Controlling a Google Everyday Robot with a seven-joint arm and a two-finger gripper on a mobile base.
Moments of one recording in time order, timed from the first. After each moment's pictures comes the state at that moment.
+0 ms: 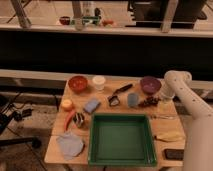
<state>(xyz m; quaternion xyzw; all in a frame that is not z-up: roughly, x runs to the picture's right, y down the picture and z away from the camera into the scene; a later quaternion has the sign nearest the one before) 0.366 0.096 0.930 -0.30 0.00 0.15 0.94</state>
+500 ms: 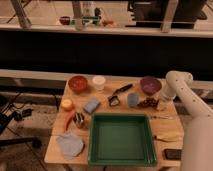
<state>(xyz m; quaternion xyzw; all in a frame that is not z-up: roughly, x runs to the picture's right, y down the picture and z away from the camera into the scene) 0.372 0.102 0.931 -0.31 0.00 0.15 0.94</state>
